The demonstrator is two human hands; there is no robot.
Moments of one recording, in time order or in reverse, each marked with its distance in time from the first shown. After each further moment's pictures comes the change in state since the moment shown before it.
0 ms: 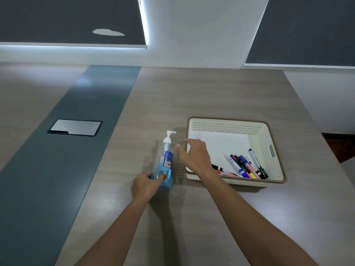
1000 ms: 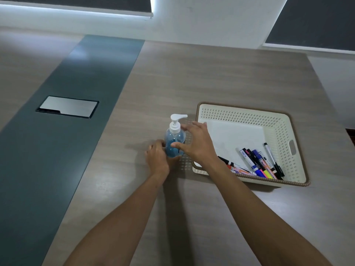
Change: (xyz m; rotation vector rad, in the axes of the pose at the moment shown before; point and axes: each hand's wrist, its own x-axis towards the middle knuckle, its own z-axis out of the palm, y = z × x) left_hand 0.054 0.029 0.044 -0.002 0.173 0.272; right_hand 0.042 0.017 0.036 -0.069 -0.059 -0.213
